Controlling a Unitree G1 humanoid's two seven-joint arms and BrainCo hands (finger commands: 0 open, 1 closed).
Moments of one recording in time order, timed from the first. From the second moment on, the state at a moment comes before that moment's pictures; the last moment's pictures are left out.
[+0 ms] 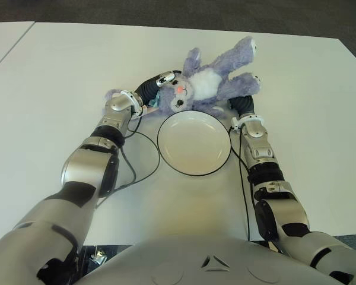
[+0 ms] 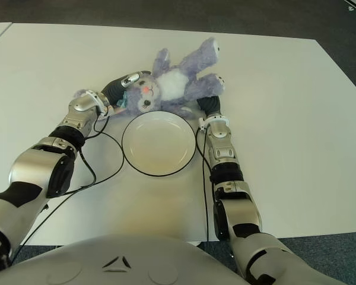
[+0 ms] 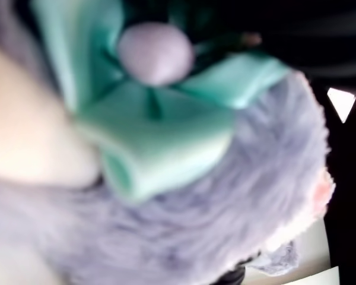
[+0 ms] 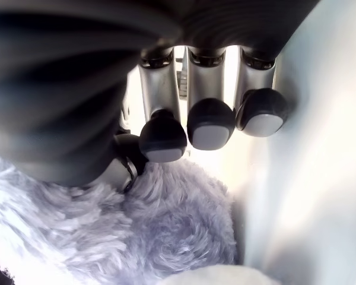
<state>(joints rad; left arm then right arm) -0.83 0.18 0.00 1.22 -0.05 -0.42 -0.69 -0.48 -0.14 -0.02 0.55 -0.01 -0.07 0.00</state>
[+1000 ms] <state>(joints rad) -0.82 0.21 -0.11 1.20 0.06 -0.59 -0.74 -0.48 -0.14 -0.03 0.55 -0.01 -0.07 0.00</state>
